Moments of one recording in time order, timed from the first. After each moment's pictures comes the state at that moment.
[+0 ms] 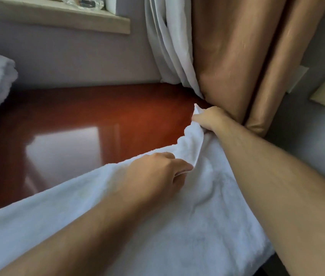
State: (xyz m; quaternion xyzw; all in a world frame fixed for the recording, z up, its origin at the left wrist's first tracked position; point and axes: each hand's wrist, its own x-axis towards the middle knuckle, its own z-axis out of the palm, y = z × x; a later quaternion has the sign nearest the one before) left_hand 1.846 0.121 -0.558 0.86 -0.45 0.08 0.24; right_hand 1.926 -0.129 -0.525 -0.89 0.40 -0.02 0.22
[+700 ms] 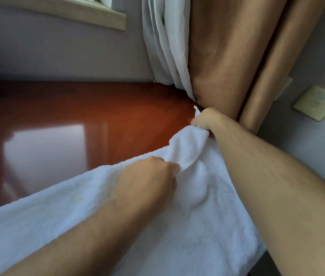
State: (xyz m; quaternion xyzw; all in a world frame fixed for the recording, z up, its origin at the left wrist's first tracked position) left_hand 1.843 0.120 -0.555 0.90 -0.39 0.05 0.18; right_hand 1.933 -0.138 -0.514 -0.89 0.41 0.05 0.19
